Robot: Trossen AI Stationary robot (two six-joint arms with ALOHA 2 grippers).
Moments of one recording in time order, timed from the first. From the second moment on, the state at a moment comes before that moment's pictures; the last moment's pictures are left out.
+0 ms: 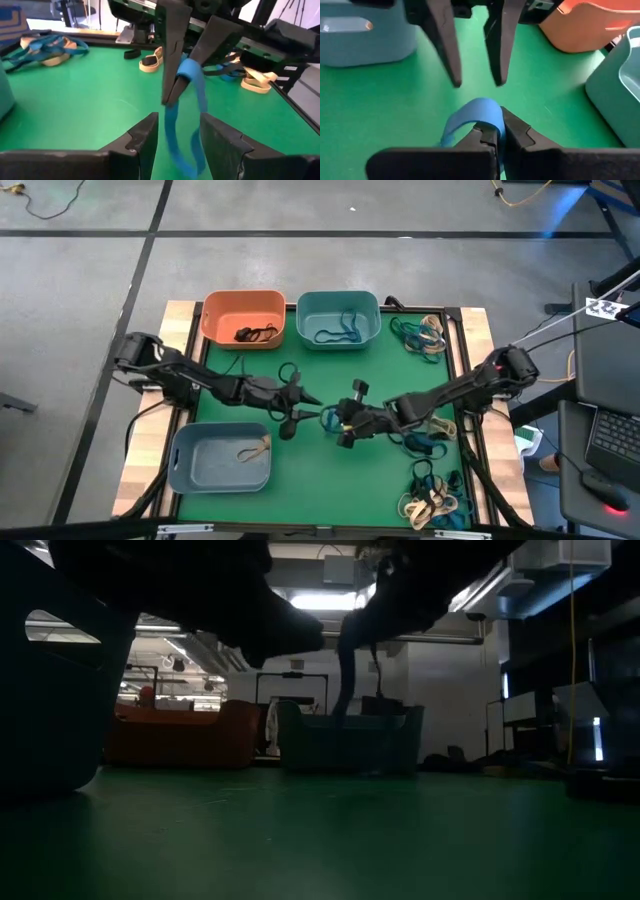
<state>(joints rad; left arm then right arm) -0.13 1.57 0.61 0.68 -0.09 -0.13 0.34 1.66 1.06 -0.09 0.57 0.25</state>
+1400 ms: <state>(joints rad) -0.14 1.62 0.65 0.69 -0.05 -0.01 0.32 1.68 1.06 0.05 0.67 0.17</state>
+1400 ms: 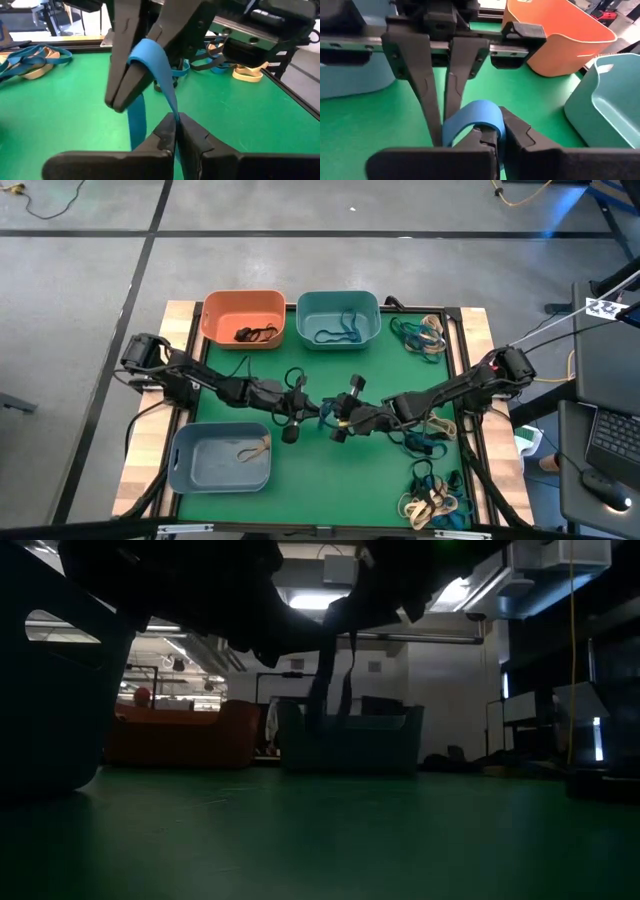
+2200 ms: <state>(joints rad) 0.17 1.62 0.78 0.69 -0.43 0.36 0.30 1.49 0.99 -0.65 0.70 0.09</state>
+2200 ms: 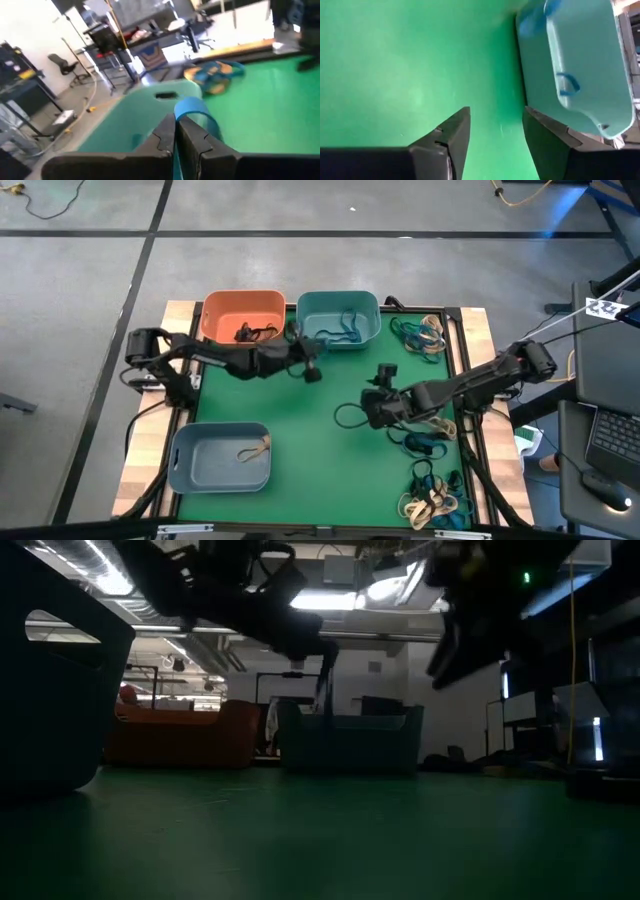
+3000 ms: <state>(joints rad) 0.48 1.84 1.02 0.52 -0.12 0.12 0.24 1.49 0.72 -0.45 0.66 0.40</state>
